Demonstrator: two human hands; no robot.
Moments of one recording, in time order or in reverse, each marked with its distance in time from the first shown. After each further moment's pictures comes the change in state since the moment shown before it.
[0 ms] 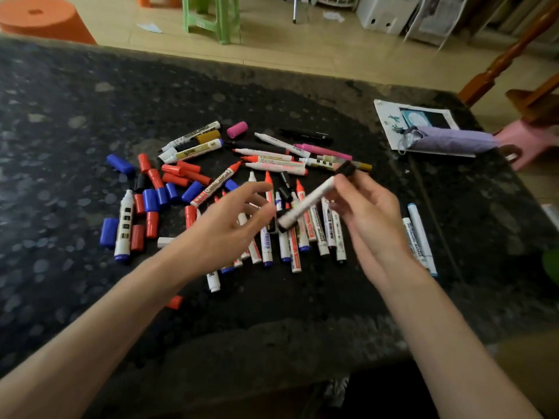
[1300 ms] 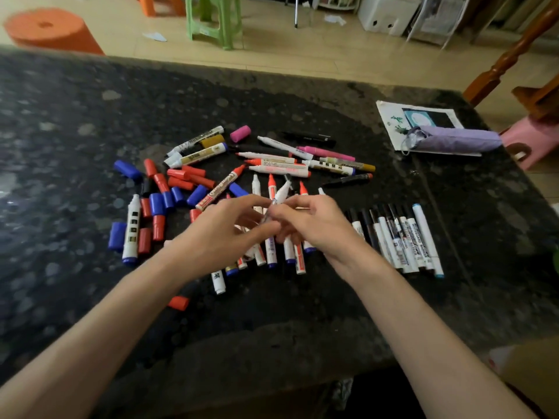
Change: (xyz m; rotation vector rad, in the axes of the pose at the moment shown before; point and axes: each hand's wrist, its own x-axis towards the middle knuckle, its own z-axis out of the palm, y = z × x) left_hand 0.001 -0.006 -0.005 0.161 0.005 0.008; right_hand -0.010 0.000 0.046 -0.457 -0.376 0.190
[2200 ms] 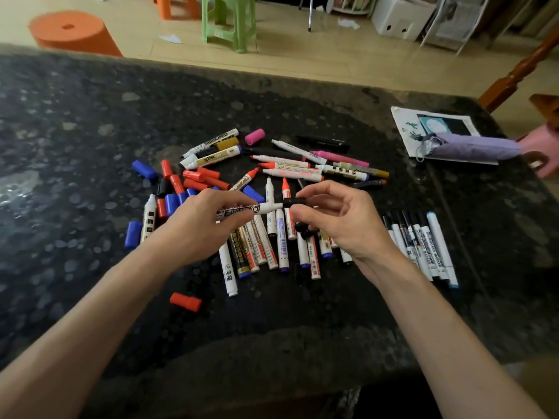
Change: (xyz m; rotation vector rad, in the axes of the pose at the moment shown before) left_hand -0.002 -0.022 -0.033 0.155 0.087 -0.081; right_hand 0.003 0.007 -0.020 0.062 0.059 -0.270
